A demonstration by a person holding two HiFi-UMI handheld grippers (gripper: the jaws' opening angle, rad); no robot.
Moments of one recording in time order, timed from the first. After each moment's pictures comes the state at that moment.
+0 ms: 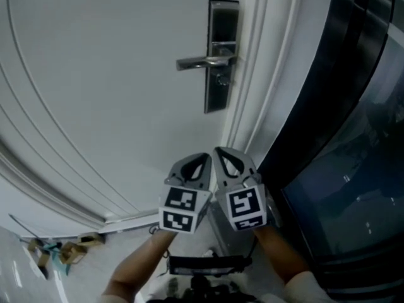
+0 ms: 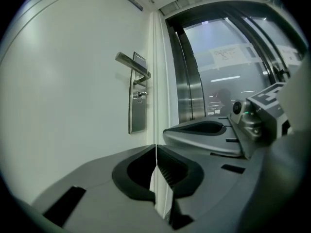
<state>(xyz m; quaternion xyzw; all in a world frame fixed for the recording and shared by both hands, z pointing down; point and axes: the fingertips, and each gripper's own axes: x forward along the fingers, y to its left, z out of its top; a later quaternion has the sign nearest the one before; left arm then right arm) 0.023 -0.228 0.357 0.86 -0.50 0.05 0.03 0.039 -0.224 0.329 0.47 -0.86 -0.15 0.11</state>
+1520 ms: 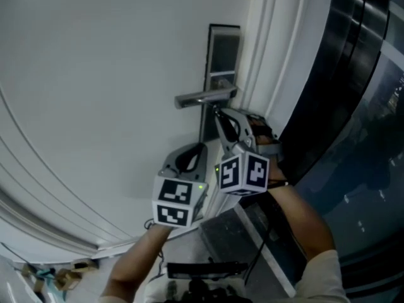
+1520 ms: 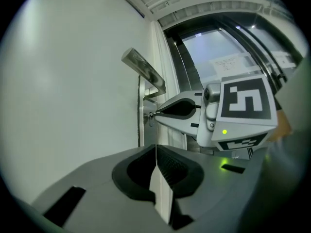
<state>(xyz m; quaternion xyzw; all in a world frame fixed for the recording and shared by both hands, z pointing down) 0.015 -0.326 0.291 0.88 -0.47 0.00 -0.02 0.041 -0.365 0.232 0.47 -0.66 -0.48 0.33</state>
